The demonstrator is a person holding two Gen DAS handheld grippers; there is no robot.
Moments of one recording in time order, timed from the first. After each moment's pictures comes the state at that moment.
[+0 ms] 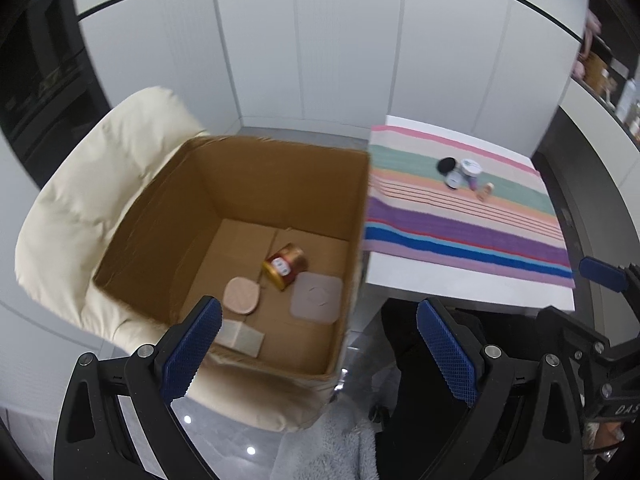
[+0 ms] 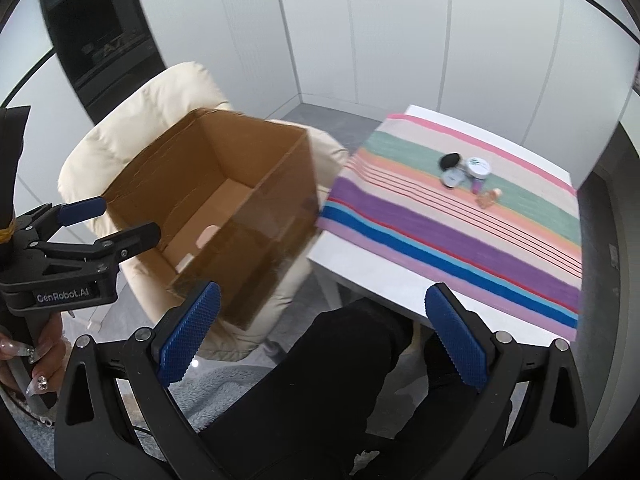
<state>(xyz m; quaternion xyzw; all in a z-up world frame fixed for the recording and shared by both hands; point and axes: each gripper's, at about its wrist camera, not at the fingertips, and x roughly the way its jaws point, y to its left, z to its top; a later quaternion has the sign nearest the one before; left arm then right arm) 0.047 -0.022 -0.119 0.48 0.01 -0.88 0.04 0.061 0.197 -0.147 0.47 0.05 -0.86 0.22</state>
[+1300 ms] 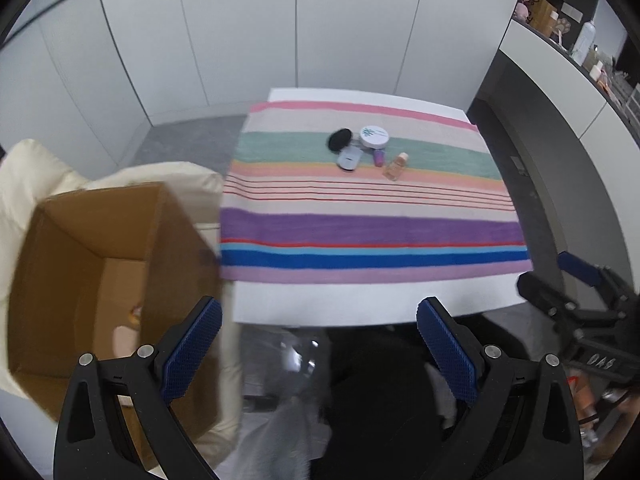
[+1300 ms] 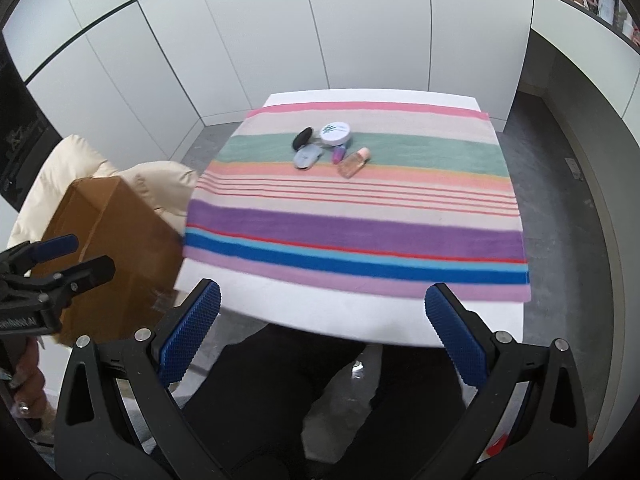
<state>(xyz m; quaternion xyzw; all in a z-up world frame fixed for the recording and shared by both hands) -0.070 0.135 -0.164 0.54 -0.01 -0.84 -0.08 -0.026 0.379 -0.208 0.49 -0.05 -0.87 0.08</state>
